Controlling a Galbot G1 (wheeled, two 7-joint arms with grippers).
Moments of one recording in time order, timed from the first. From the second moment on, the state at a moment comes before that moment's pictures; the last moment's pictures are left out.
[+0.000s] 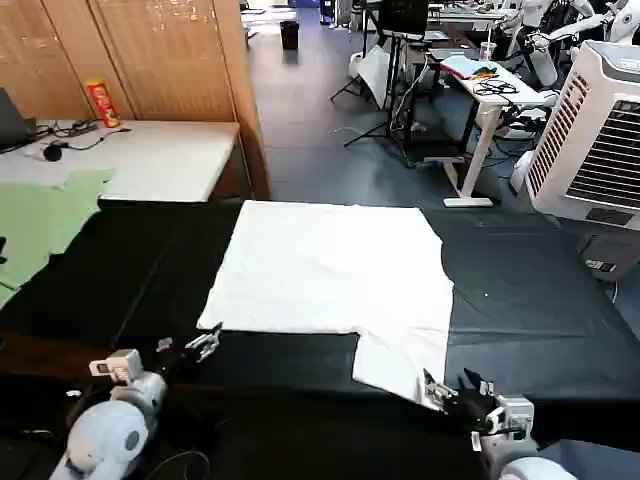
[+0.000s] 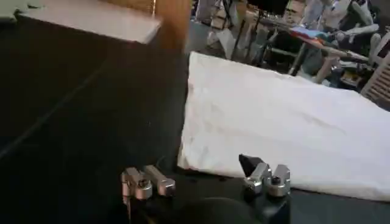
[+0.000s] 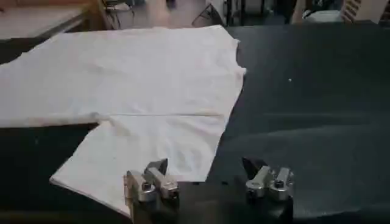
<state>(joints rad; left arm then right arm) 1.42 -1.06 -0.57 -1.97 -0.76 0.45 -0.13 -1.64 1.36 0.62 2.23 0.30 -0.66 0.06</state>
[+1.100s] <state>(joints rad) 1.46 -1.08 -0.58 -1.99 -0.70 0.46 -0.13 -1.73 1.40 0.61 2.31 0.27 -0.66 0.13</state>
